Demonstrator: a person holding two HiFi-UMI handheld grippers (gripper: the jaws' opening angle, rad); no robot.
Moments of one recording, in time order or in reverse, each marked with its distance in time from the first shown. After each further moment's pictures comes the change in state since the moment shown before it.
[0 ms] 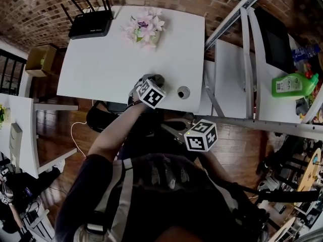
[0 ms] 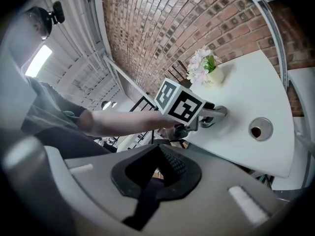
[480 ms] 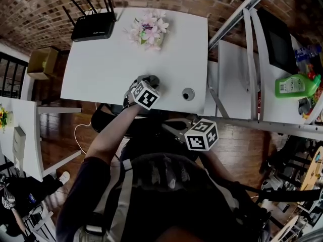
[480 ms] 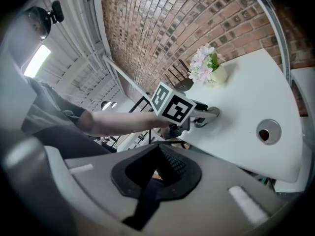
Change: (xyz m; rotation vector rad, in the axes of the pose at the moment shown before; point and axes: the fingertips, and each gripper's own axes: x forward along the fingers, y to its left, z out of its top) left arm -0.016 0.035 -0.027 0.009 0.022 0.022; right arm 0.020 0.004 0.008 0.004 0.001 -0.001
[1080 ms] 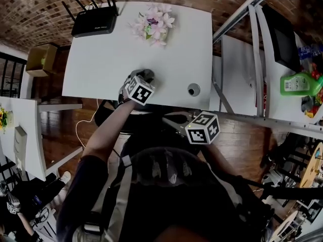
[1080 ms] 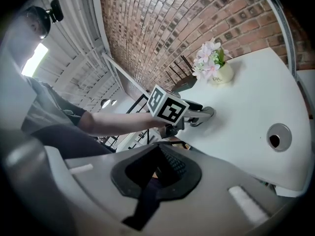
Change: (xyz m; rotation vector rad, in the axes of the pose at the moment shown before) left arm -0.016 0.040 -0.024 -0.029 -0.011 0.028; right arm 0.024 0.006 0.015 -0.006 0.030 0.001
